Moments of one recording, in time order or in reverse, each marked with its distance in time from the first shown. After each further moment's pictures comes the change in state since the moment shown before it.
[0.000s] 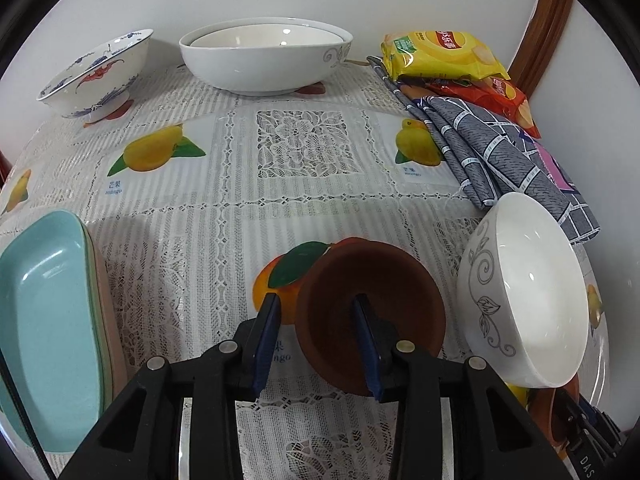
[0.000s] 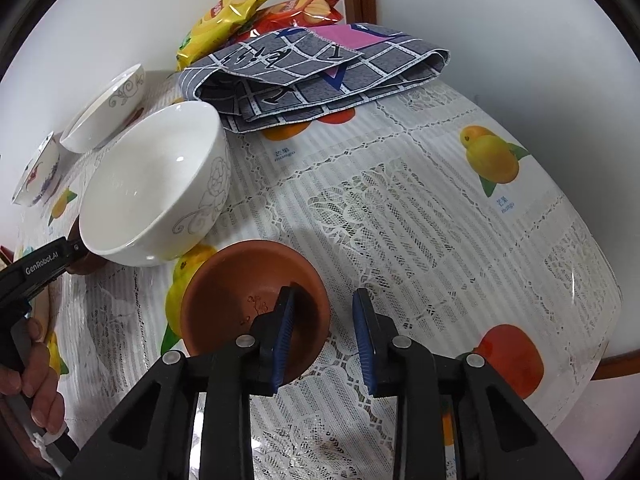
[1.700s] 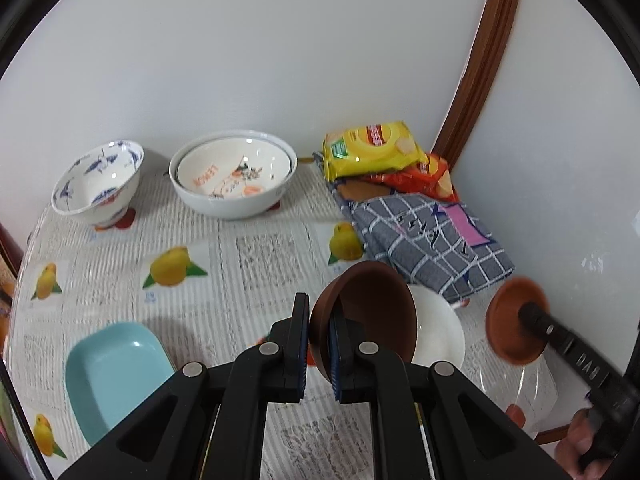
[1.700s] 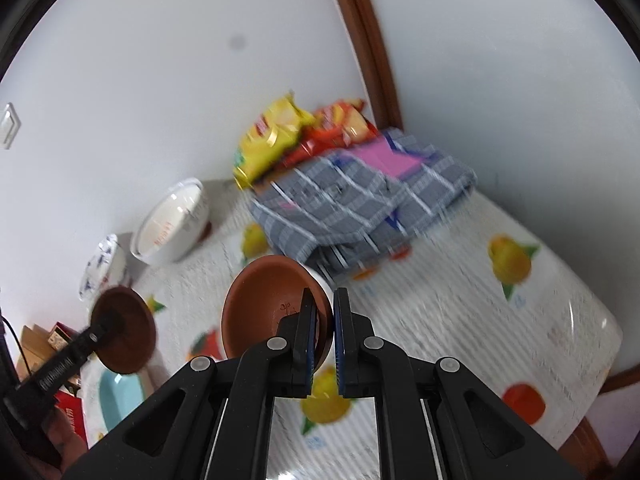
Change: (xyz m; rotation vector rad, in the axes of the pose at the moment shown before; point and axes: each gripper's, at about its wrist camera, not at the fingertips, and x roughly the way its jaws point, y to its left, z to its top) left arm -0.128 -0.010 0.053 0.098 -0.169 -0.129; right arm -0.102 0.045 0.076 0.107 -0.252 0.165
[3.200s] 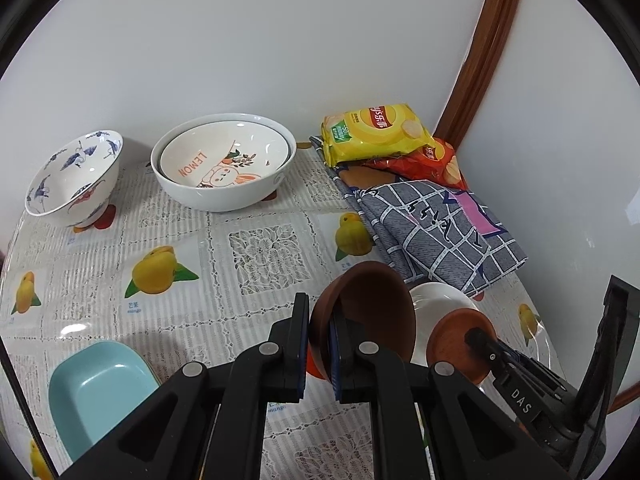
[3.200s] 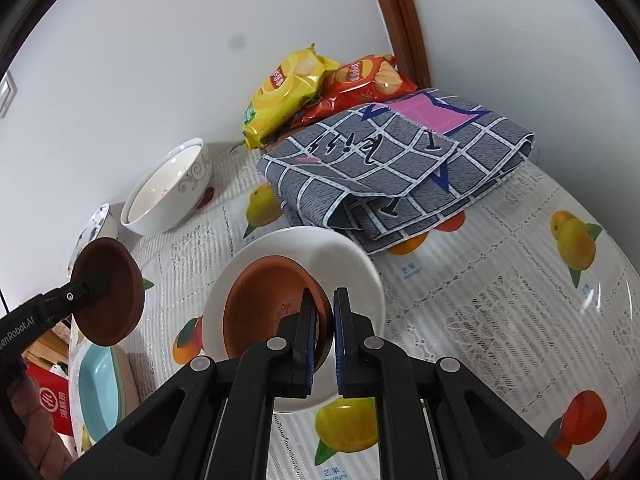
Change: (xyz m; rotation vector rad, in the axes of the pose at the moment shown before) left arm 0.042 0.014 0.000 0.023 0.048 -0.039; right arm 0.078 0.013 -0.039 -0.038 0.086 0.033
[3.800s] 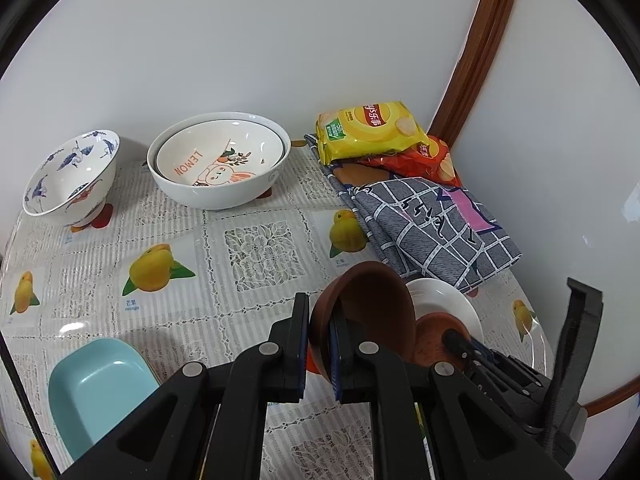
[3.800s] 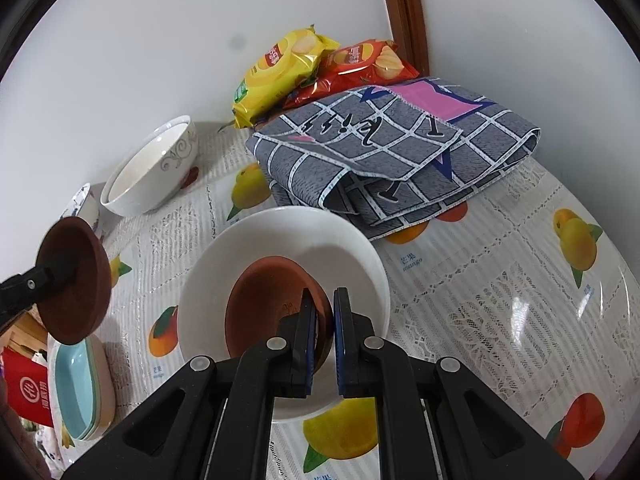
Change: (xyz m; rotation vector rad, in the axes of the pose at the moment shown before) left arm -0.004 -0.001 -0.001 0.007 0.005 -0.014; right arm 0.022 0.003 -0.006 -0.028 0.050 -0.063
